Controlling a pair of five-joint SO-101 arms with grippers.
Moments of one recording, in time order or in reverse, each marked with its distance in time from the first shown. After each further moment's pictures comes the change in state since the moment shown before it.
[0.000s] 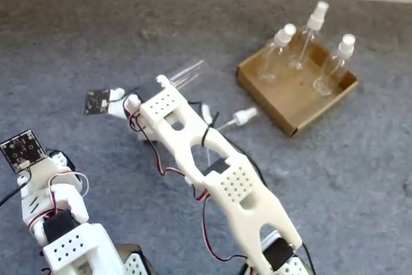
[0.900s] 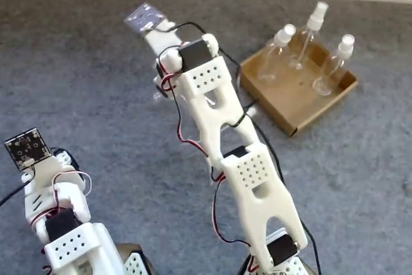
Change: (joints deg) left arm 1.8 0.0 0.0 0.3 0.0; right arm 11.7 -0.1 -36.2 21.4 -31.7
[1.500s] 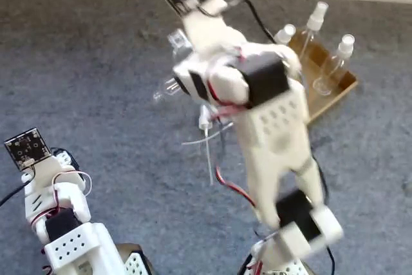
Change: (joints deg) left arm 0.0 0.0 0.0 0.0 0.0; right arm 1.0 -54.1 36.0 0.0 -3.9
